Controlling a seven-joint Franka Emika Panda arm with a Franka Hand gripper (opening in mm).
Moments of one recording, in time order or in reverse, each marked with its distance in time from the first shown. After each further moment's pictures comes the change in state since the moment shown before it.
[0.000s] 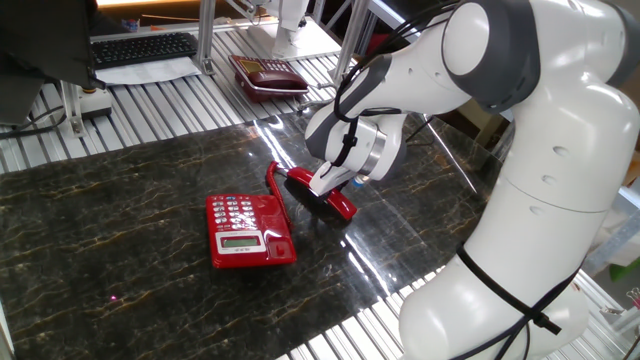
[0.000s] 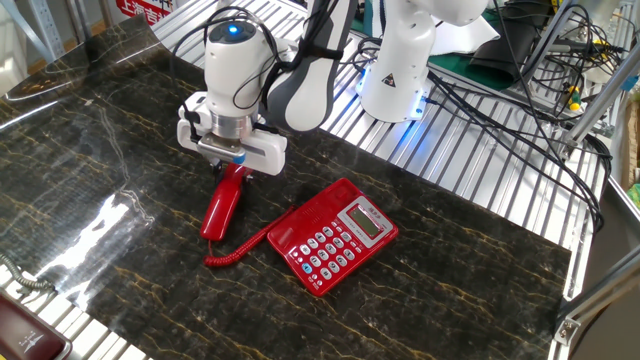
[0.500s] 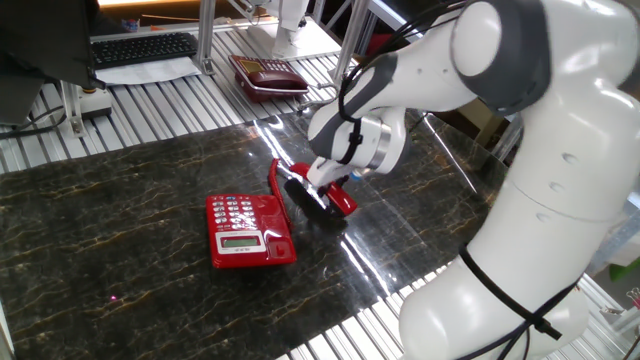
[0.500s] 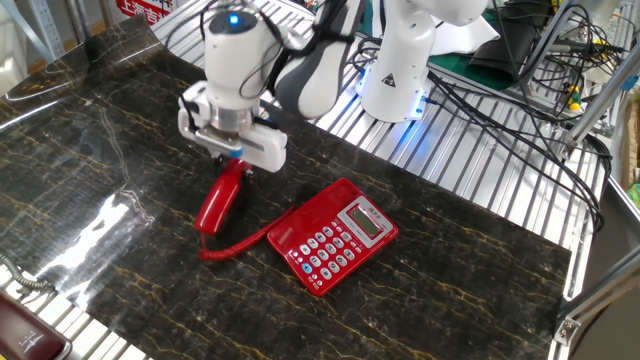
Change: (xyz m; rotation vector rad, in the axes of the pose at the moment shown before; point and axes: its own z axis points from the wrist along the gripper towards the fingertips) arm -0.009 0.004 -0.029 0.012 0.023 0.113
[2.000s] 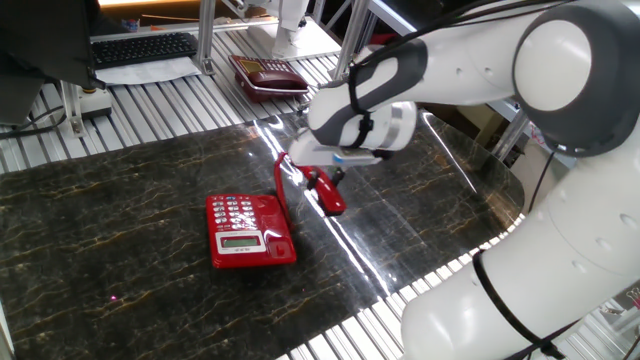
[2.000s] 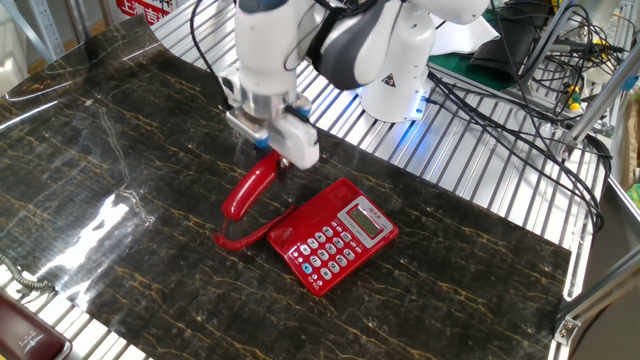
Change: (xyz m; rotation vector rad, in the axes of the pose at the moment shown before) arm 0.009 0.070 -0.059 -0.033 0.110 0.339
